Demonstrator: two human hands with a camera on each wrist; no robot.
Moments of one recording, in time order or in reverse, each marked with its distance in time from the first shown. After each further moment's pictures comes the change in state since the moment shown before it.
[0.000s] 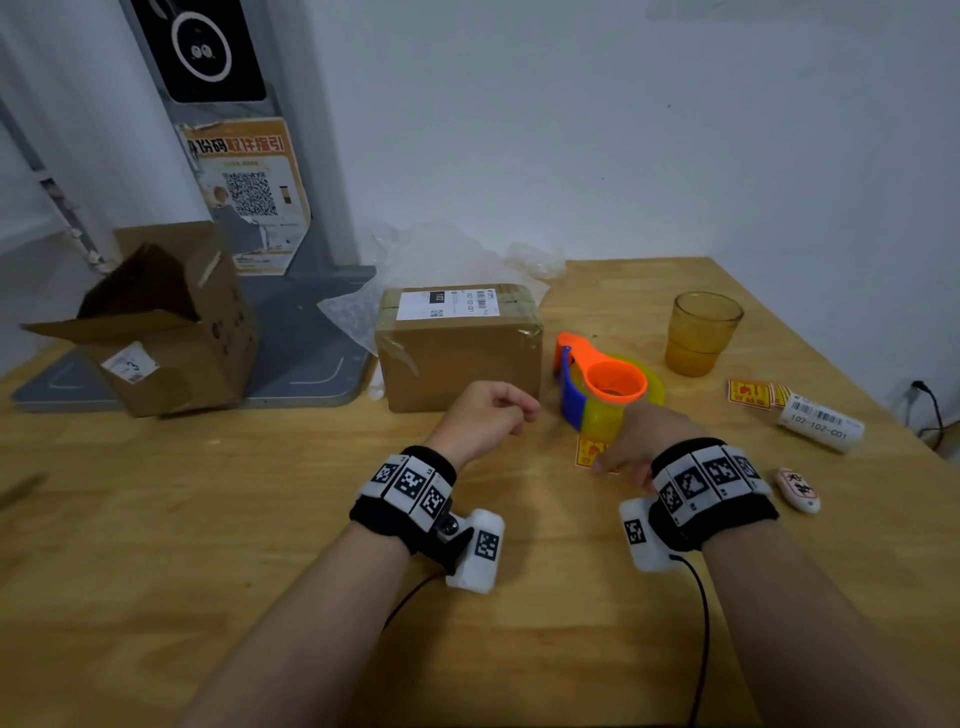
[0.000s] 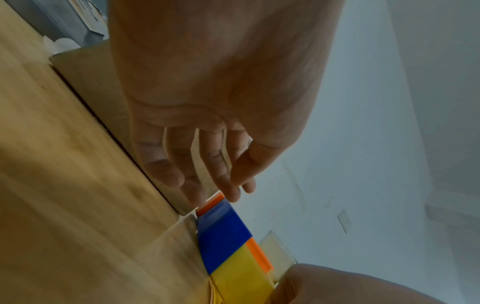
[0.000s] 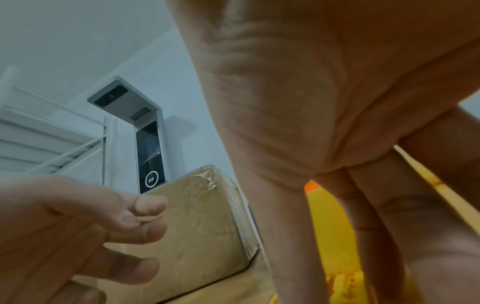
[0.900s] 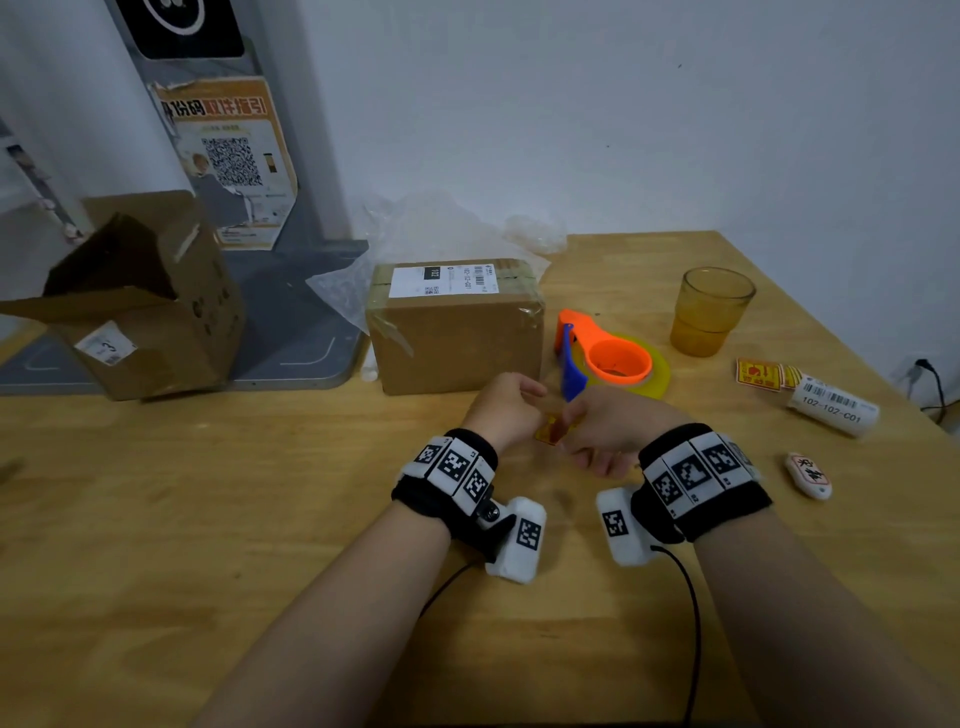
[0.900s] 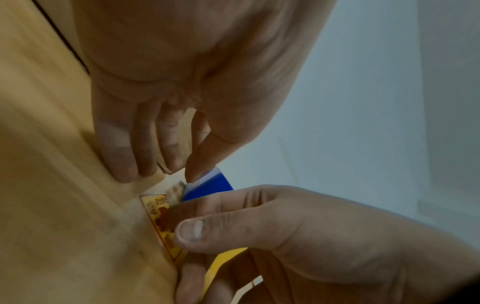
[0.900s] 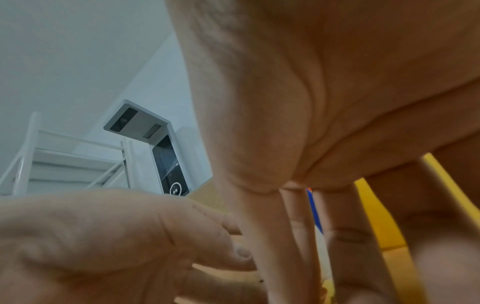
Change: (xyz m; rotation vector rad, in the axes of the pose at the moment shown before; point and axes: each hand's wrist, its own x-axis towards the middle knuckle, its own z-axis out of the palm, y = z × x) left_hand 0.031 -0.015 0.032 0.126 -0.002 -0.170; right_hand 0.005 -0.026 0.019 0.275 -0.202 -0.215
